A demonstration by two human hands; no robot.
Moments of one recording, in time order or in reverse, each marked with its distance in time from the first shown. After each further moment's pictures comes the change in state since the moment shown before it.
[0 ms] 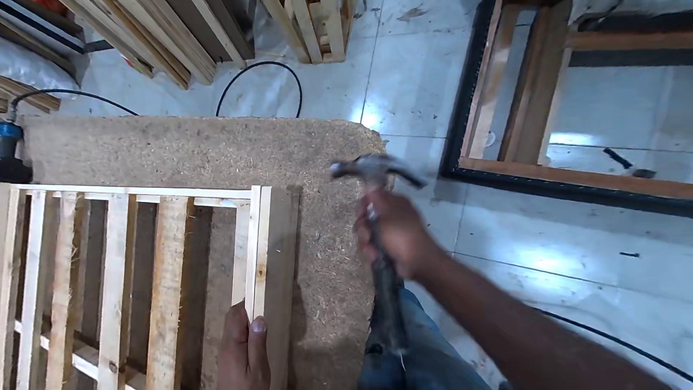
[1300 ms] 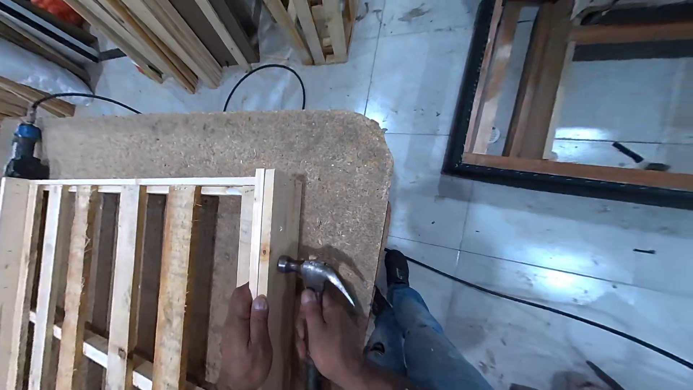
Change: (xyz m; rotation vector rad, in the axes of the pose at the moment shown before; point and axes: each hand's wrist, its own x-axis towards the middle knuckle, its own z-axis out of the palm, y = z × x) left_hand -0.001 -0.006 0.005 -0.079 0.010 0.058; right_hand -0.060 0.129 0.116 0.116 0.122 -0.140
